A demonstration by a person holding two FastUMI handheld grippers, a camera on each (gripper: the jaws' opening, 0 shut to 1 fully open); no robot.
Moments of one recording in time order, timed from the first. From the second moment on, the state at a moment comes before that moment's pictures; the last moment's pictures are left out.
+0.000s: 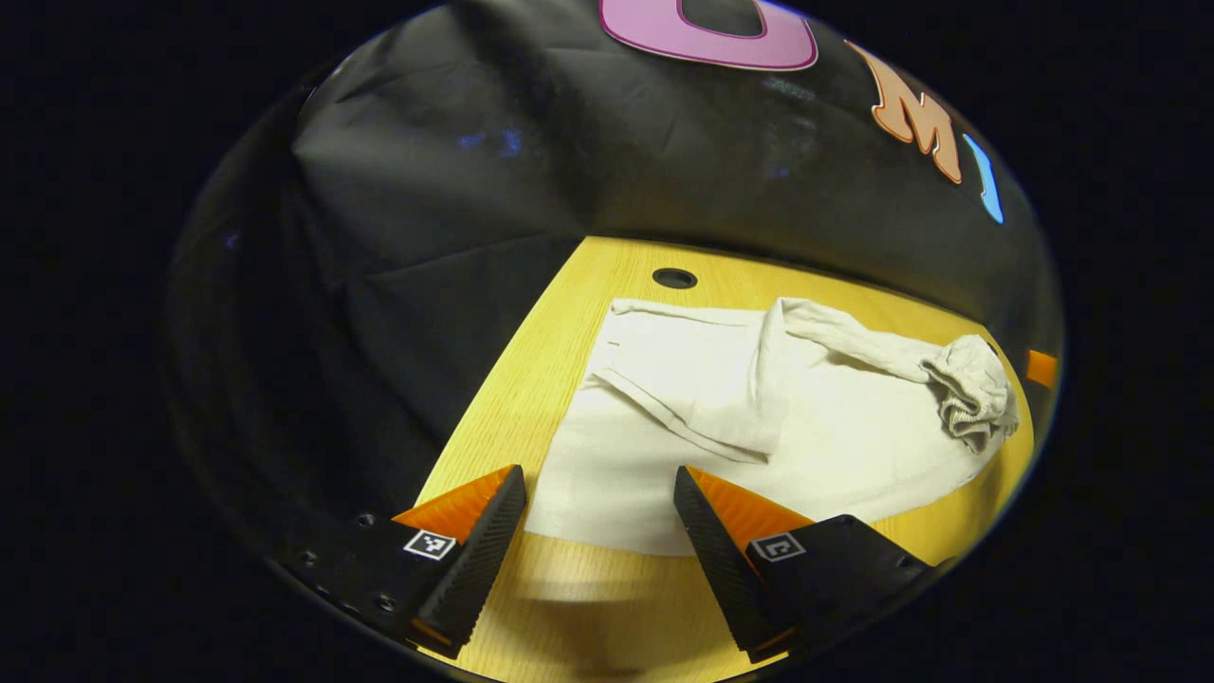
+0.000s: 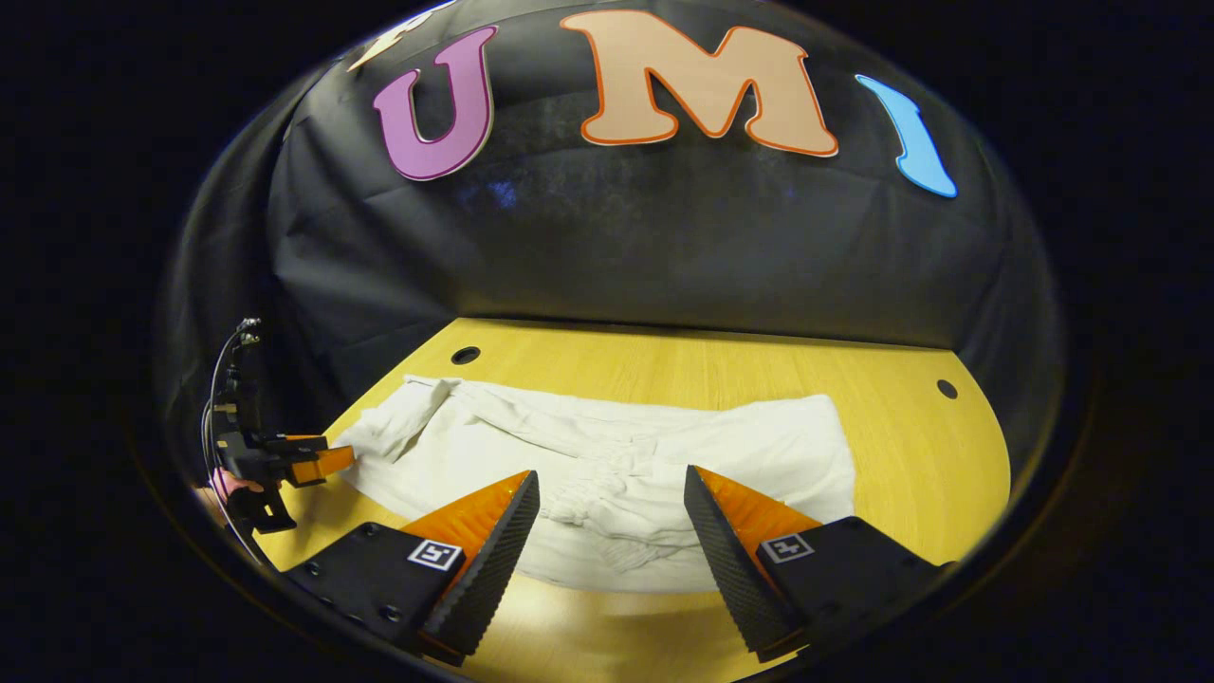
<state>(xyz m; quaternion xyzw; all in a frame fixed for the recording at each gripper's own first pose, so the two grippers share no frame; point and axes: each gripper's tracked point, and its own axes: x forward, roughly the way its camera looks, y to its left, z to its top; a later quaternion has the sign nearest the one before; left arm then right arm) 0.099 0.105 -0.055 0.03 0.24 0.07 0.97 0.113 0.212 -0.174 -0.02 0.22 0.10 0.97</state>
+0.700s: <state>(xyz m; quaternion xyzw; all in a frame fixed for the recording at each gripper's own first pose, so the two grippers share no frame) 0.093 0.110 -0.053 0.04 0.25 0.04 0.97 0.107 0.170 -0.158 -0.01 0.20 0.04 0.98</state>
